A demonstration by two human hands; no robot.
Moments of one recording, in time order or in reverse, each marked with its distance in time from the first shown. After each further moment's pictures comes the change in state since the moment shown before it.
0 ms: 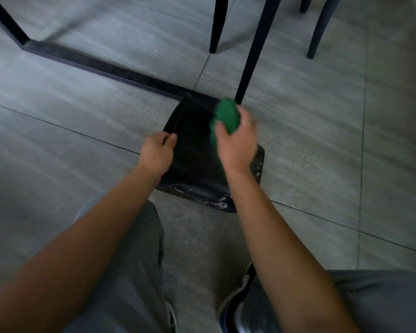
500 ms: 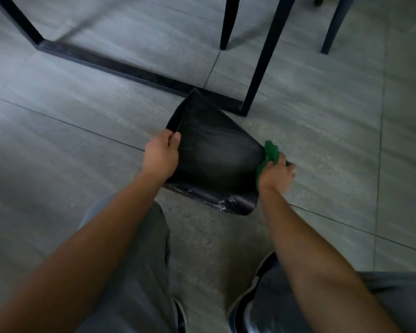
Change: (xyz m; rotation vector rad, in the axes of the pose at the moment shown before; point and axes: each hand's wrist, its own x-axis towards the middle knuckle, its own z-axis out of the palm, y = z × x) left_hand 0.001 -0.005 -0.011 0.223 0.032 0.091; right_hand 0.004 0.125 -0.012 -0.361 0.006 0.420
